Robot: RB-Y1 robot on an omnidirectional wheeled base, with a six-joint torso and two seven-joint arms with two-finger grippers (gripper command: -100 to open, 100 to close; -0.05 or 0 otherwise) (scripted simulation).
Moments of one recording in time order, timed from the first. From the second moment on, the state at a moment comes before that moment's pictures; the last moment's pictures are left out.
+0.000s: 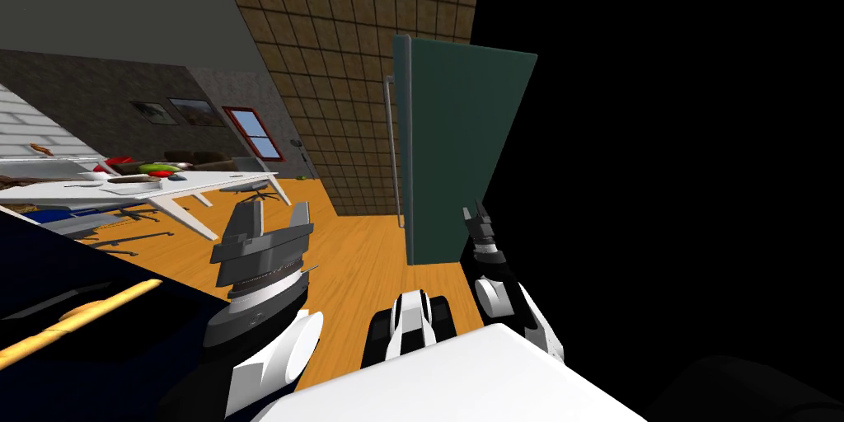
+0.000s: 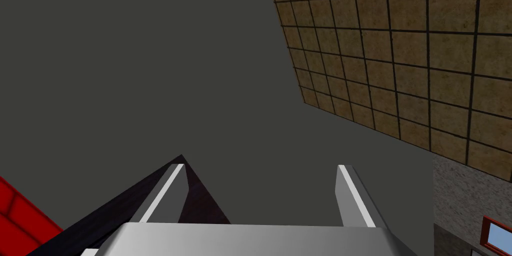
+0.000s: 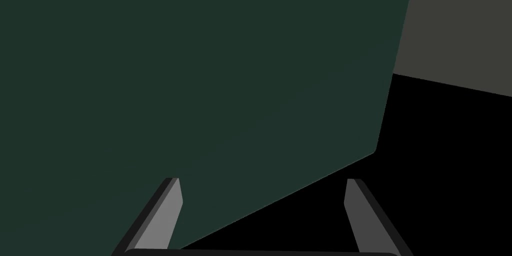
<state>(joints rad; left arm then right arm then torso) 0.49 0.02 0.00 -2.39 0.07 -0.60 -0.13 0.49 -0.11 0.01 -2.22 -0.08 -0.45 0.00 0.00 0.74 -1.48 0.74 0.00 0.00</state>
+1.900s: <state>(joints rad) 0.49 0.02 0.00 -2.39 0.07 -0.60 -0.13 0.31 -0.20 -0.06 -2.25 -0.57 -0.58 -0.44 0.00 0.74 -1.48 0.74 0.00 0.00</state>
